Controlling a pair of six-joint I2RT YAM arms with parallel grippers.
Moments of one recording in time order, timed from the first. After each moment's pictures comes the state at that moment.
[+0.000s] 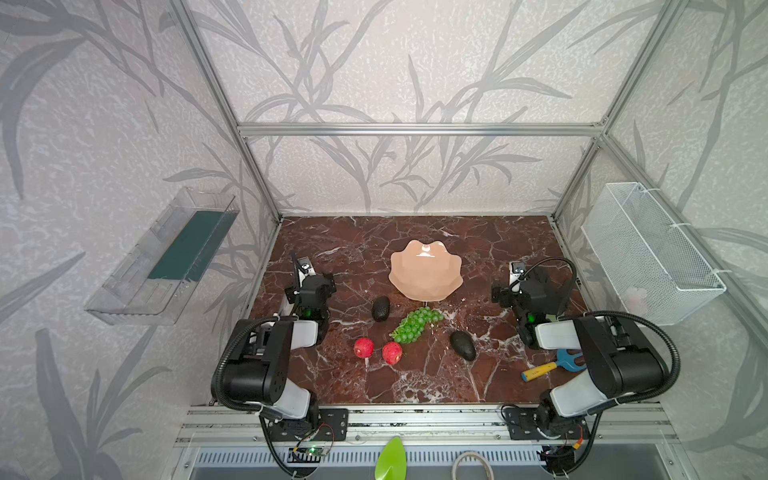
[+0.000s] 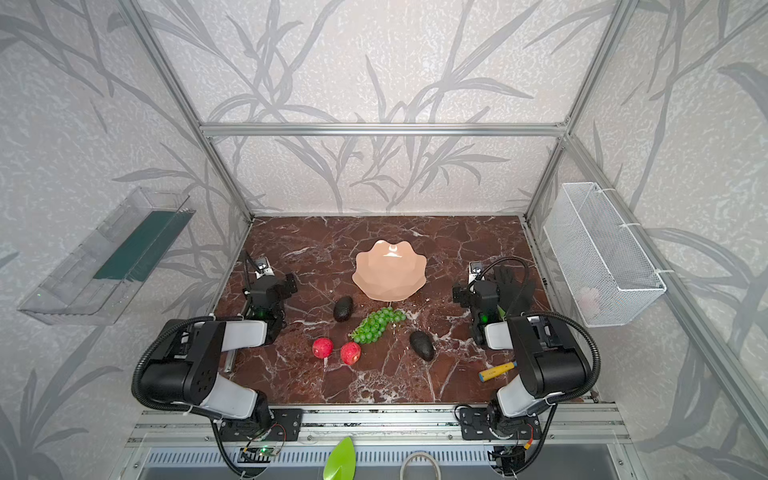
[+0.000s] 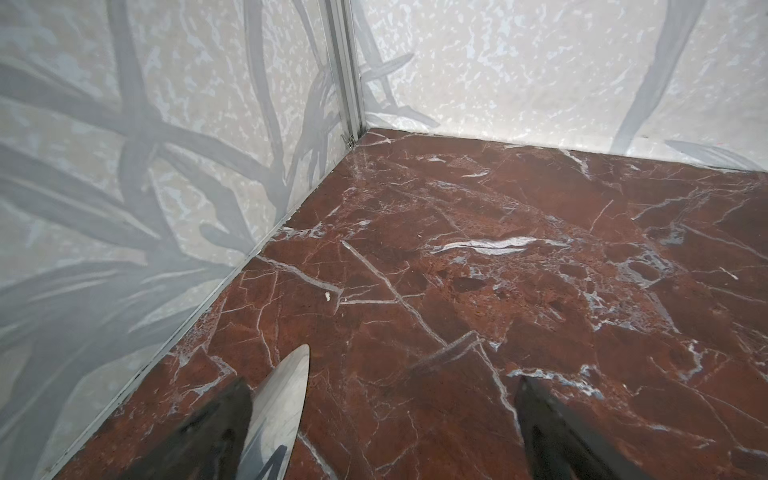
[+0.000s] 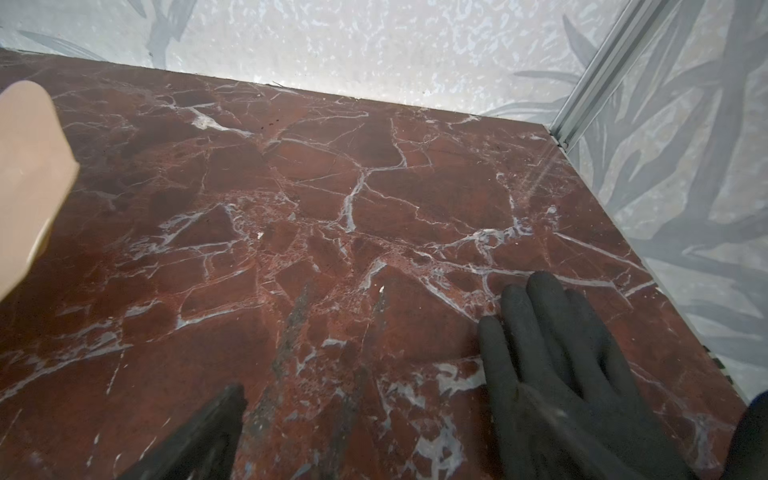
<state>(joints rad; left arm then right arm) -0.04 1.52 0.42 0.74 -0.49 -0.08 0.13 1.57 0.37 0.80 0.19 -0.05</state>
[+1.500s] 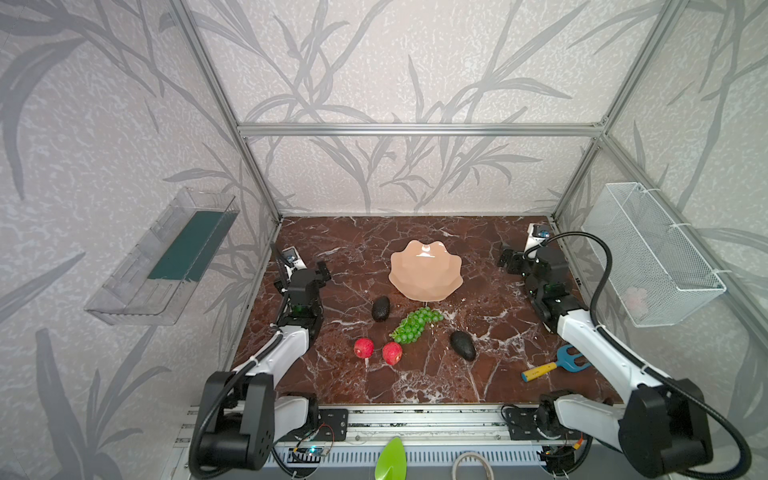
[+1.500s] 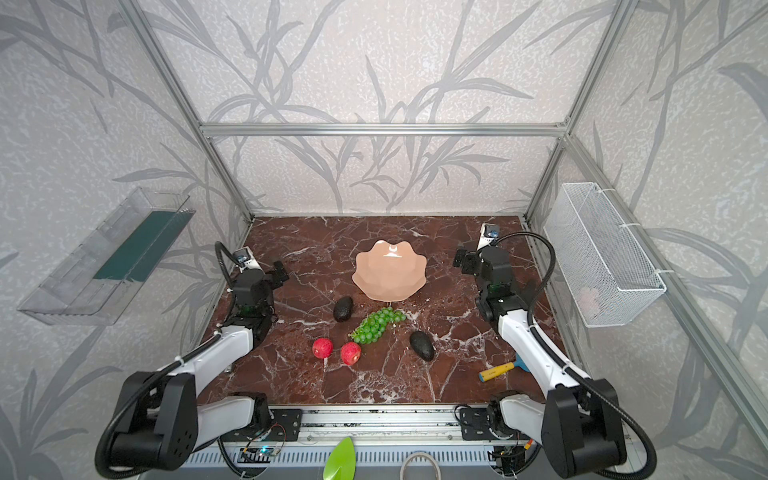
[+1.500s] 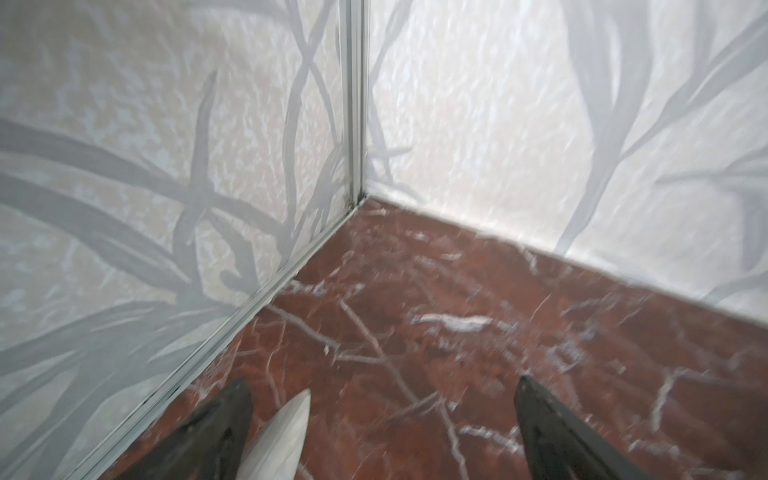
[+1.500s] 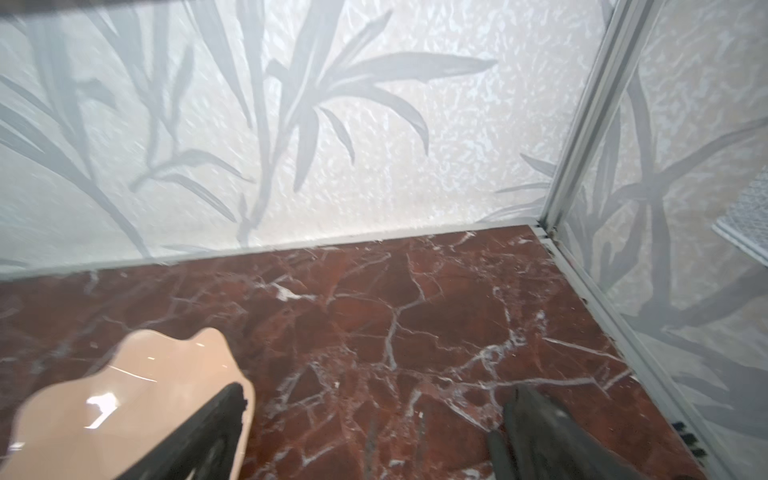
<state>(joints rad) -0.04 1.16 0.52 0.44 -0.46 -0.26 0.17 1.15 0.72 0.17 0.11 0.20</state>
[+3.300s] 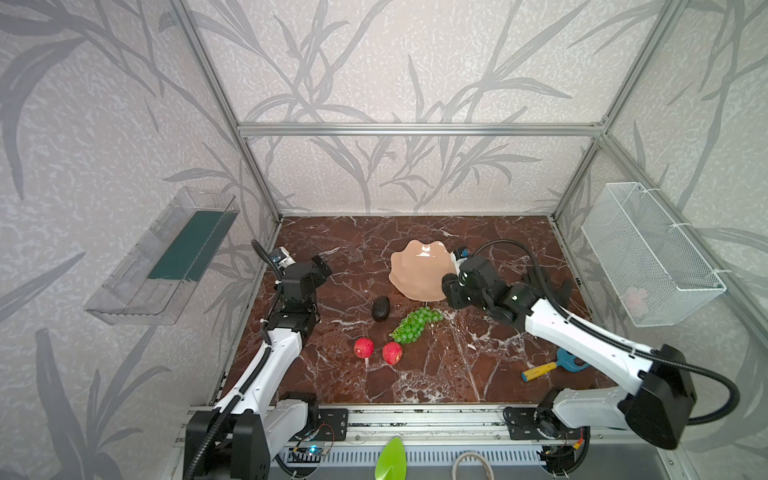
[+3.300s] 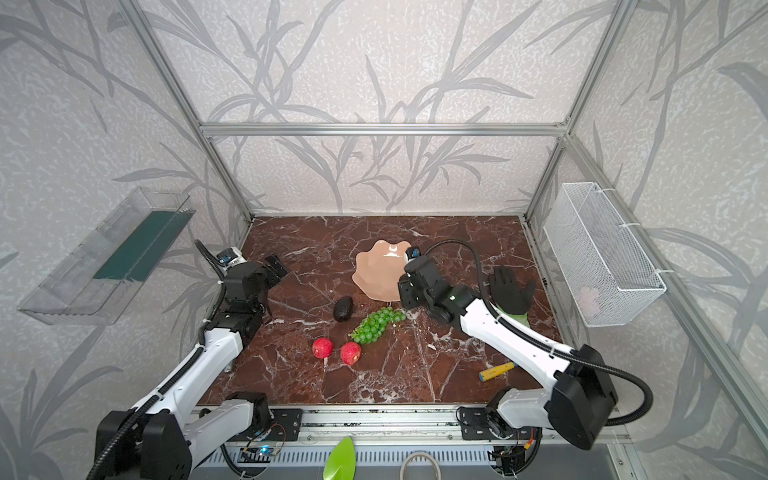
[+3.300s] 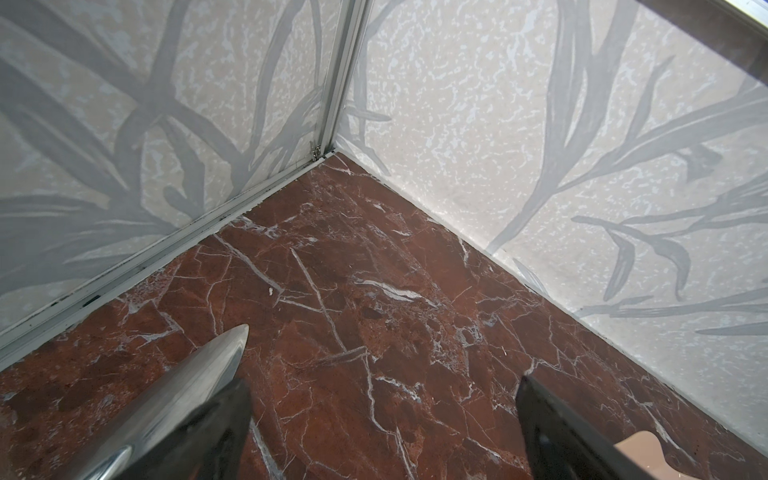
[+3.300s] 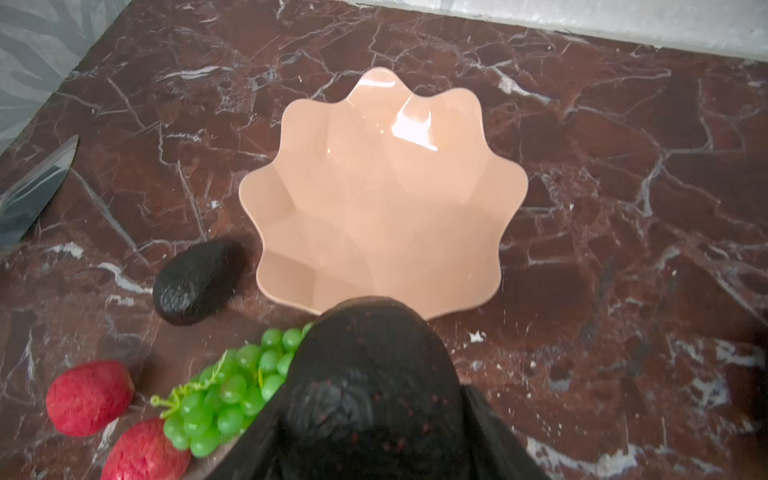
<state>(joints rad) -0.04 1.05 0.61 0.07 -0.36 -0.57 0.70 1.40 1.10 -0.44 0.18 0.32</state>
